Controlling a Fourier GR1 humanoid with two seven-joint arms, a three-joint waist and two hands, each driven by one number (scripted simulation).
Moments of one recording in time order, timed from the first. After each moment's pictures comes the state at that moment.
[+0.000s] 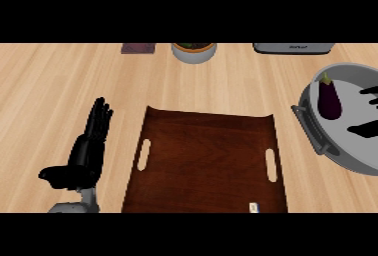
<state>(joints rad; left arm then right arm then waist) -0.03 0.03 -0.06 -1.58 -0.01 0.15 -0.11 -0.59 -0.57 -0.42 -0.57 0.90 -0.08 -0.13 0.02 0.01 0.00</state>
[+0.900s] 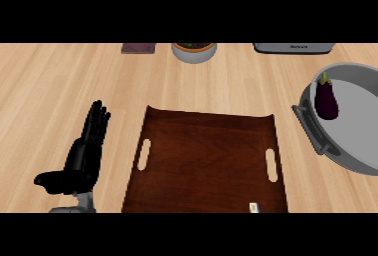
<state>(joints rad) 0.00 0.04 -0.06 -1.59 0.00 0.13 -0.12 -0.63 -0.71 -0.85 -0.37 0.39 0.02 -0.50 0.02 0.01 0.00</state>
